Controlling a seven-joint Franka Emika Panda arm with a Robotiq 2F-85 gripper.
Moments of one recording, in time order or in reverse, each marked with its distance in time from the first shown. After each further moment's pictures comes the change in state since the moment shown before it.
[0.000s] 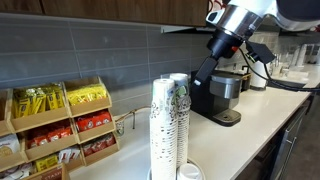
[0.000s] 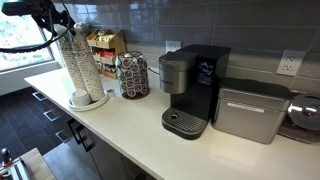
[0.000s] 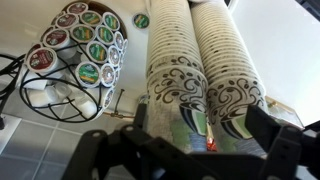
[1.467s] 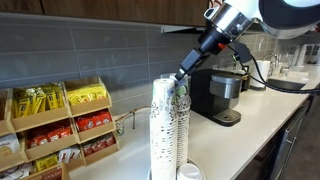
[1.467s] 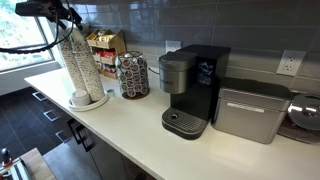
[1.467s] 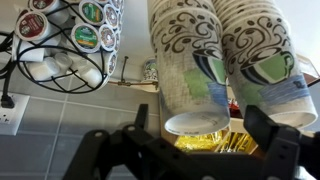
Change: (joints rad) arm -0.005 0.052 -0.006 -0.001 0.055 0.220 0.059
